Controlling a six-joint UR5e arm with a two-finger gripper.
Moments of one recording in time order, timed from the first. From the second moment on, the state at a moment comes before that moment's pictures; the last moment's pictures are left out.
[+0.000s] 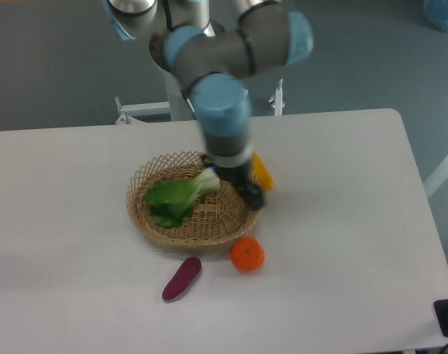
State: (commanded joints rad) arm 2.50 -1.87 -1.56 -1.18 1.64 1.35
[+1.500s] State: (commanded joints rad) arm 2.69 -2.23 -1.09 -1.24 1.54 1.48
